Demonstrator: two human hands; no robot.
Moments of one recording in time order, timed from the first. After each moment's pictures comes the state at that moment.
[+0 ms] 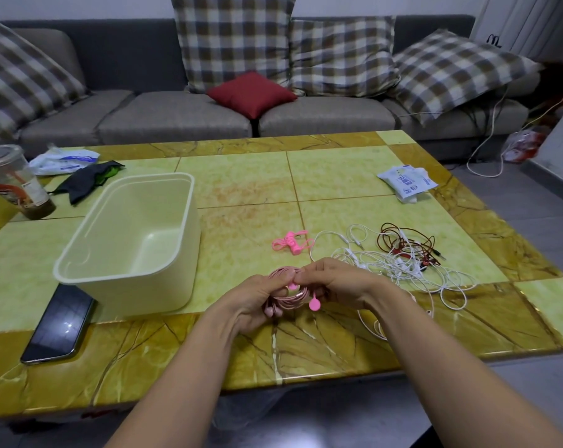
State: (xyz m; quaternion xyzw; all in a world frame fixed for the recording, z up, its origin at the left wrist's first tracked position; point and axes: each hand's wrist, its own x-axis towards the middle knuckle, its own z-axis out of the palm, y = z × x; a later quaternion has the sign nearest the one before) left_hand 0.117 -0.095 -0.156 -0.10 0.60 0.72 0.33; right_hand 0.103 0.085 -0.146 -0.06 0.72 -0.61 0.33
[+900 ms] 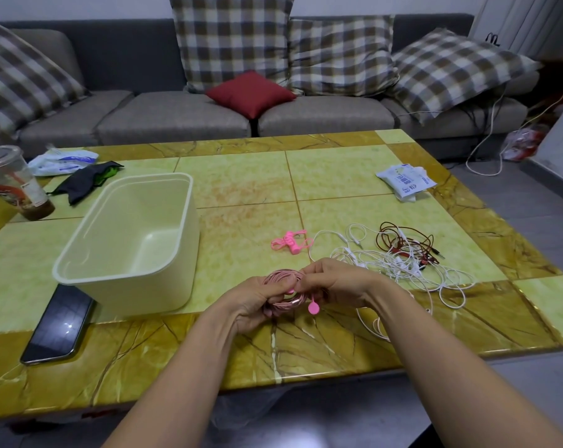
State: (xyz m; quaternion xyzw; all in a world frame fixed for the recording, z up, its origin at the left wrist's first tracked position) left_hand 0.121 -0.097 -0.154 -0.07 0.62 0.71 0.33; right_hand 0.105 0.086 -0.138 -0.06 0.72 -0.59 0.36
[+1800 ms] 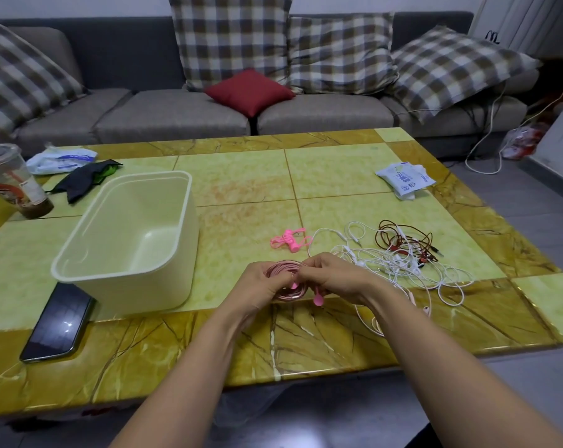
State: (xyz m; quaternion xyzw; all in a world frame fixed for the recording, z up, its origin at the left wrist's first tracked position) left_hand 0.125 -0.087 -0.147 0.03 0.73 0.67 0.17; right_hand 0.103 0.083 -0.144 -0.07 0.80 -0.54 0.26
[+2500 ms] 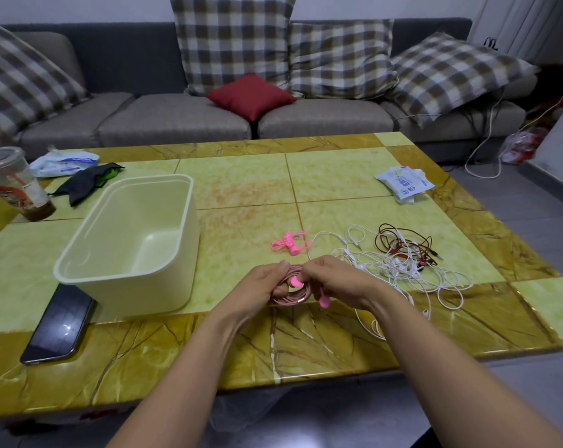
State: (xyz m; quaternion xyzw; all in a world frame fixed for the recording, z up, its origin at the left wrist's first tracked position) left_hand 0.126 -0.094 -0.143 0.09 0.73 0.65 0.21; right_hand 0.109 0.082 -0.140 -0.06 0.76 -0.59 0.26
